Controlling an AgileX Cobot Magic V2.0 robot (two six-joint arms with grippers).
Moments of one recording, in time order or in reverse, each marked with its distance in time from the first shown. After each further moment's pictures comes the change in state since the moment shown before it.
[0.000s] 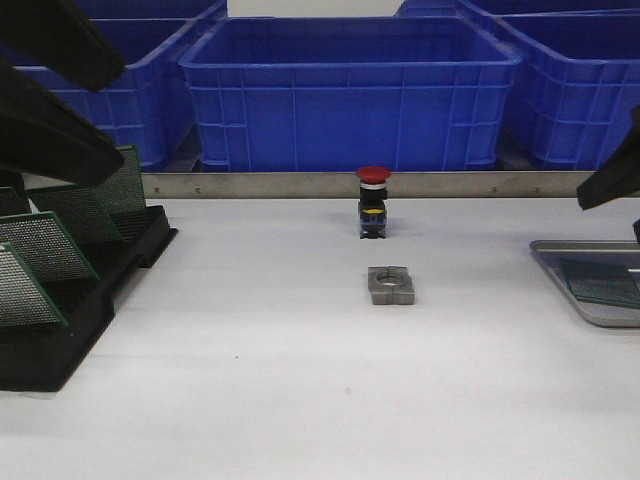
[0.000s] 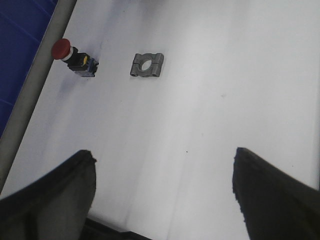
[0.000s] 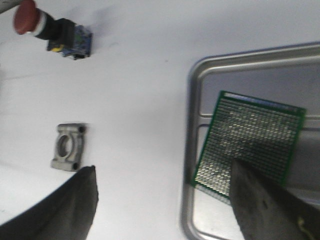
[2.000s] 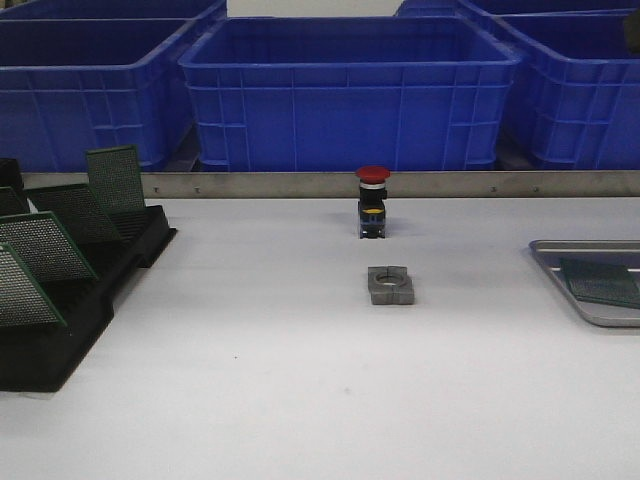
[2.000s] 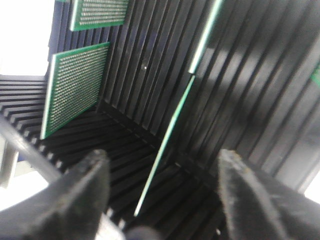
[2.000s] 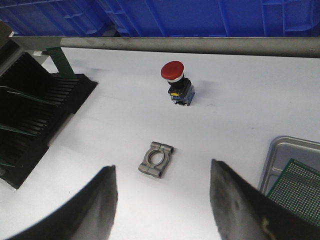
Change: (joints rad) left arm 0.503 0.369 -0.004 0.419 -0.231 0.000; right arm 0.000 -0.547 0.160 0.010 0.096 -0.098
